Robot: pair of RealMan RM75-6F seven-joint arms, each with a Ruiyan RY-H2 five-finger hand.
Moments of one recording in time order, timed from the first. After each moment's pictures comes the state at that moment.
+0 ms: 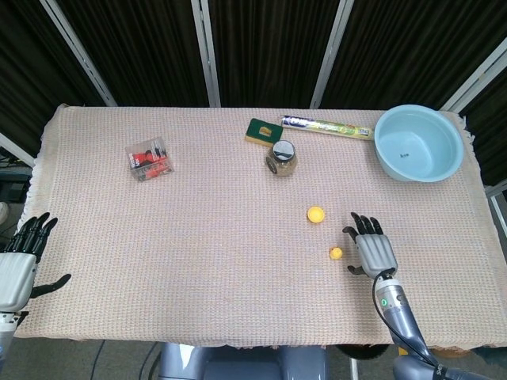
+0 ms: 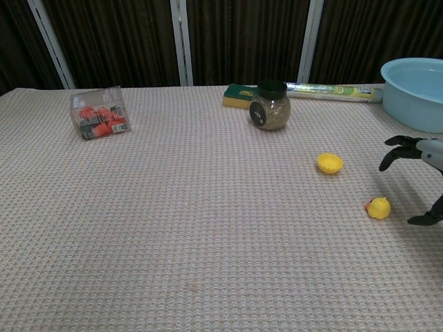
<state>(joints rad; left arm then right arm) -0.10 -1.15 -0.02 -1.60 1.56 1.51 0.05 0.38 -1.50 0.18 -1.54 -1.13 1.08 -0.46</state>
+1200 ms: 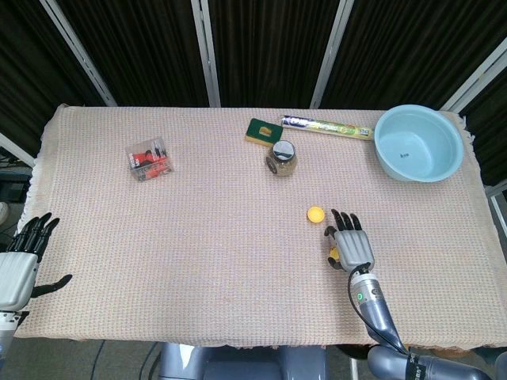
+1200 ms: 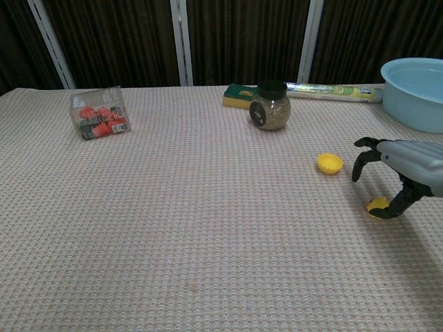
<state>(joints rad) -0.11 -1.15 -0.02 -1.60 1.55 1.49 0.04 0.48 -1.61 0.18 -1.53 -1.00 1.13 -0.58</state>
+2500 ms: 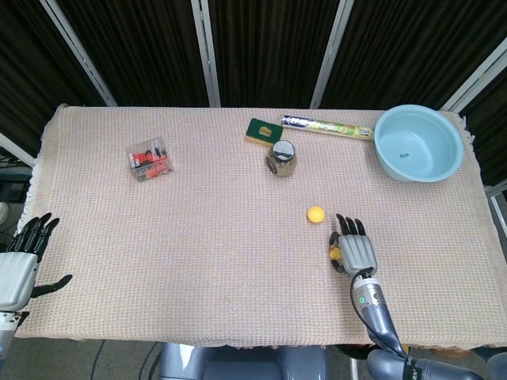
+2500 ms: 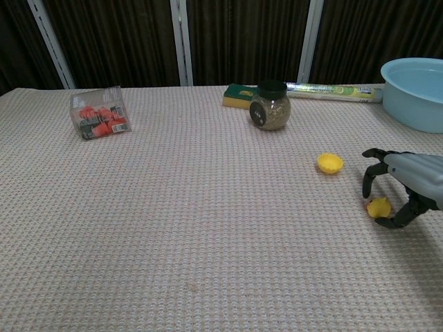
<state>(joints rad) -0.11 -1.14 -0.02 -1.61 1.55 1.49 0.04 0.46 -1.65 0.14 -1.45 -1.01 1.15 -0.52</state>
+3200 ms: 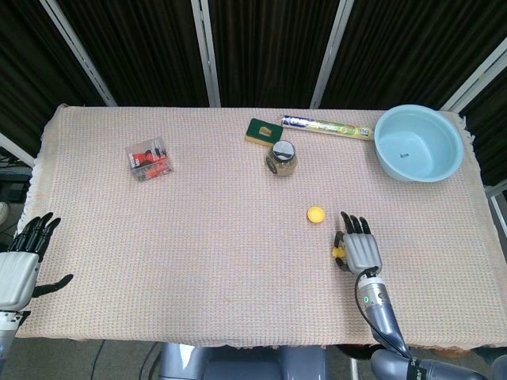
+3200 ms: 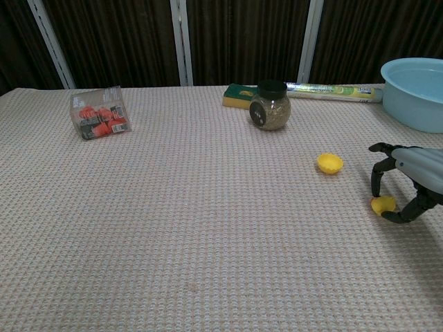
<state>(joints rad) -0.11 -1.15 -0.02 -1.62 1.55 1.49 0.05 0.46 -1.63 0.15 -1.46 -1.03 1.16 -0.51</state>
